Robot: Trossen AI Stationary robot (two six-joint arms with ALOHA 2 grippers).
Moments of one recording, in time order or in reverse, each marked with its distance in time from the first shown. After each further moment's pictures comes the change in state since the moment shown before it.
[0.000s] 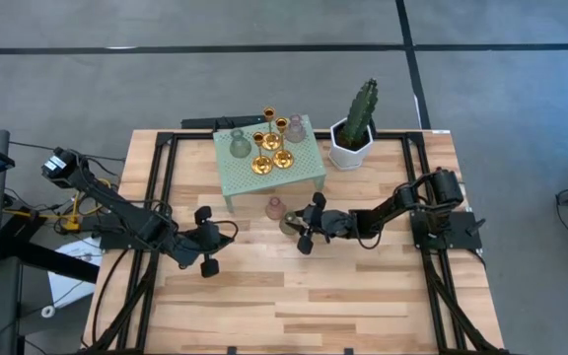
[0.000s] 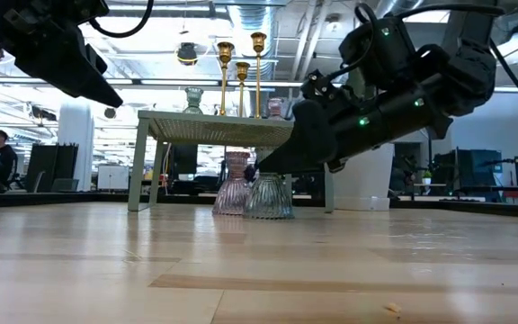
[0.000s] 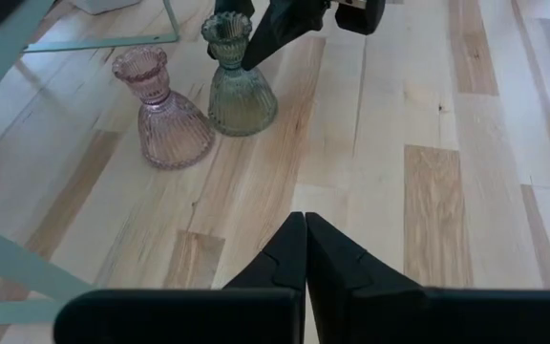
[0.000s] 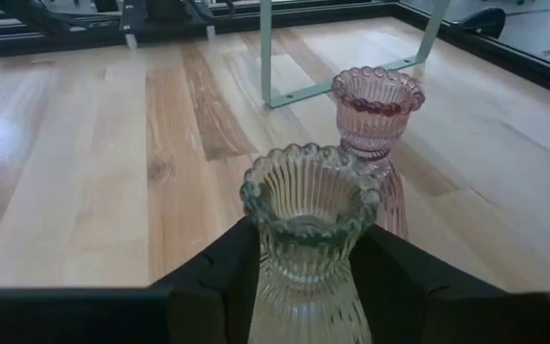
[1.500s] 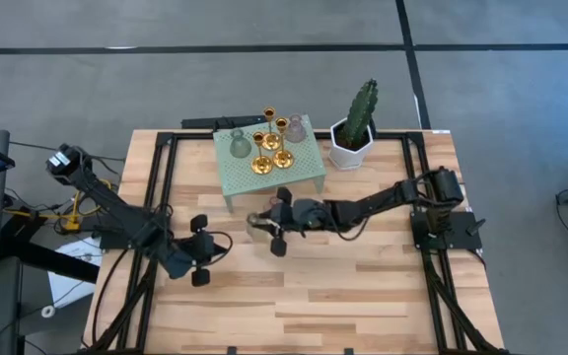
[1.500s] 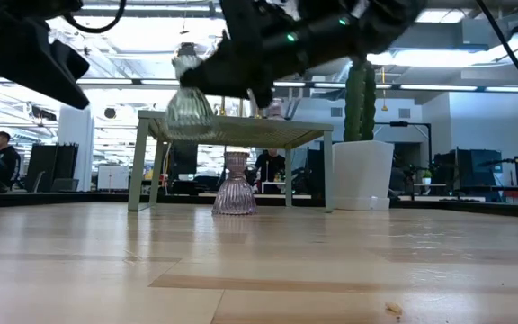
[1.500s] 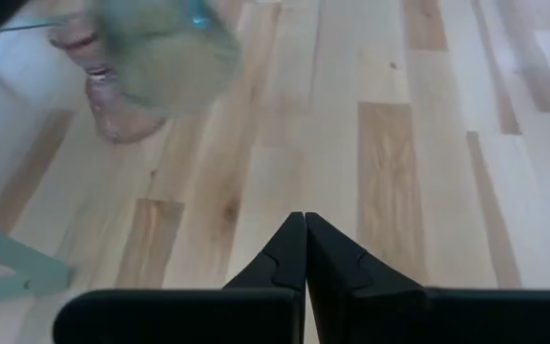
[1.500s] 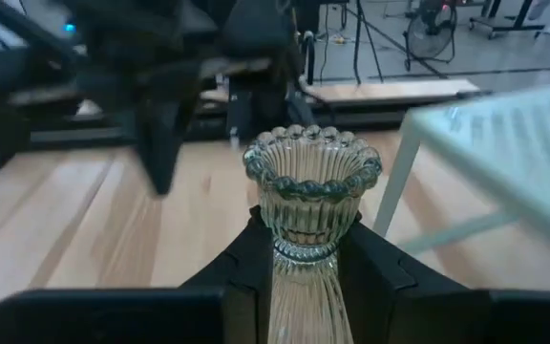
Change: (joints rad) left arm -0.128 0.000 0.000 -0.075 0.003 -0.074; right arm -0.002 -0.002 0.473 -0.380 -0.218 -0.098
